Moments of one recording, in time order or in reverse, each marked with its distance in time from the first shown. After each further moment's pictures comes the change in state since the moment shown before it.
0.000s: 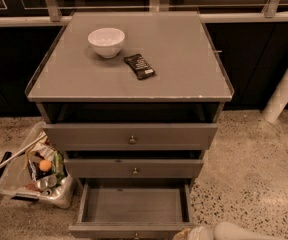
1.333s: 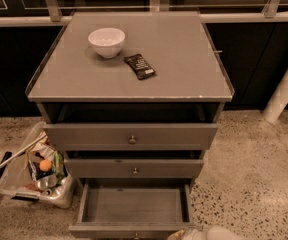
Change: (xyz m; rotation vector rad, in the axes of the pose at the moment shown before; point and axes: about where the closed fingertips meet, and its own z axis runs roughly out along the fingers) arm 0.009 0.002 0.047 0.010 -0.040 -0.017
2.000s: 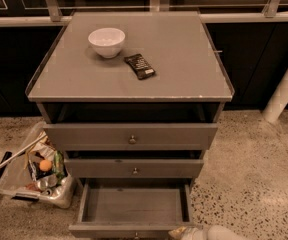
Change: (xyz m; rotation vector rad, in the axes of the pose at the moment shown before) arm -0.006 -0.009 0.003 0.009 -0.039 0.008
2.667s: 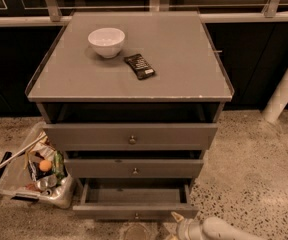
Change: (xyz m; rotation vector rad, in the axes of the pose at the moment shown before) arm -0.021 -0.022 0.020 -0.007 -0.049 -0.013
